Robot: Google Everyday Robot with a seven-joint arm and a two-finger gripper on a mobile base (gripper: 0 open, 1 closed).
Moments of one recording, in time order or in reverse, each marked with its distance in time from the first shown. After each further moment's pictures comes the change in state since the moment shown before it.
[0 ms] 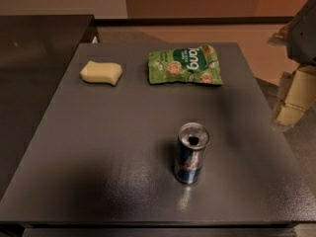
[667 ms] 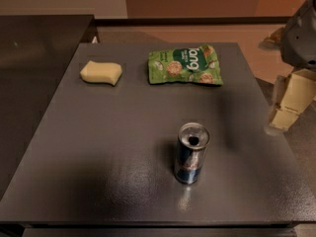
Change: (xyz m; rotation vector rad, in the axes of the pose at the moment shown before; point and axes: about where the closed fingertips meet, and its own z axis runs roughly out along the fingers) arm -0.011 0.008 0.008 -0.044 -0.058 -0.029
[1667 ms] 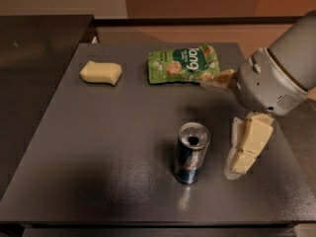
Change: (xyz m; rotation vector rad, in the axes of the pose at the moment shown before) arm -0.072 0.080 0.051 -0.238 -0.339 -0.189
